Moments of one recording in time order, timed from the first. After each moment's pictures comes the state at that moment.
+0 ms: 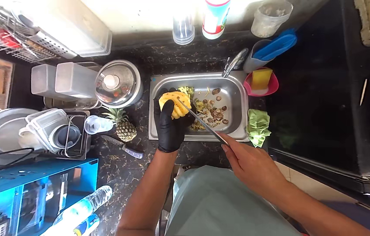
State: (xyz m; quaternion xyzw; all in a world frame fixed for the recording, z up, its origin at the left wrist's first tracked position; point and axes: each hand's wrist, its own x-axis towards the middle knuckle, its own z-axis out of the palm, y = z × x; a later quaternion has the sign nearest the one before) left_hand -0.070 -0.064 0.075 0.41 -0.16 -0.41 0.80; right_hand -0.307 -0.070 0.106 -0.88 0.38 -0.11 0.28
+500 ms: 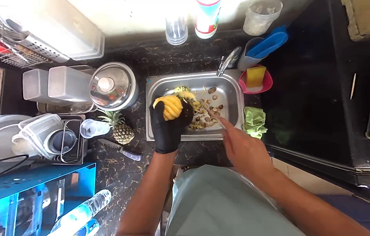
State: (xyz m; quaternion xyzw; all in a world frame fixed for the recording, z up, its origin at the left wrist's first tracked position) left_hand -0.072 -0.061 0.069 0.45 -0.11 -0.41 0.78; right_hand -0.293 -0.082 0.093 -0.86 0.46 -0.10 0.21
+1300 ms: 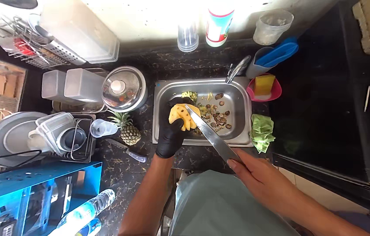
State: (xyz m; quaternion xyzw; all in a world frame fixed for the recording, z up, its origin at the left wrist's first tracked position) left_hand -0.048 -0.045 0.067 0.35 -0.27 -0.50 0.75; right_hand -0.321 -0.071 0.127 -0.77 0.36 -0.05 0.52
